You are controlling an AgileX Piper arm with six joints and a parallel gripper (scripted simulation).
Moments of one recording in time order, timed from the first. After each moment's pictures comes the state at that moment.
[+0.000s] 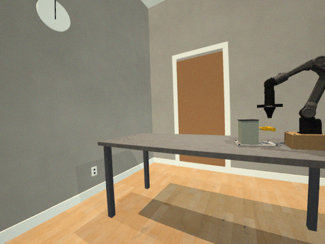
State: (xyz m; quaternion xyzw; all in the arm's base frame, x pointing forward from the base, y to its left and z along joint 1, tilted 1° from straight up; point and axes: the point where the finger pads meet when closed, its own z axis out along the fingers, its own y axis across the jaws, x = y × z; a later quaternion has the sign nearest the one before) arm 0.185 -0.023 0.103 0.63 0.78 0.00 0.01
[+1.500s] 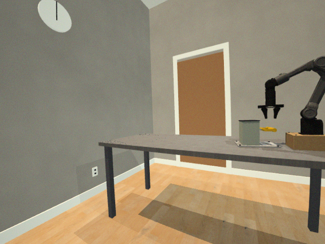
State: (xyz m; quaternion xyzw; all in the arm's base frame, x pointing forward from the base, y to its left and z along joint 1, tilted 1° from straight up) arm 0.185 -0.023 0.103 0.63 0.78 0.00 0.01
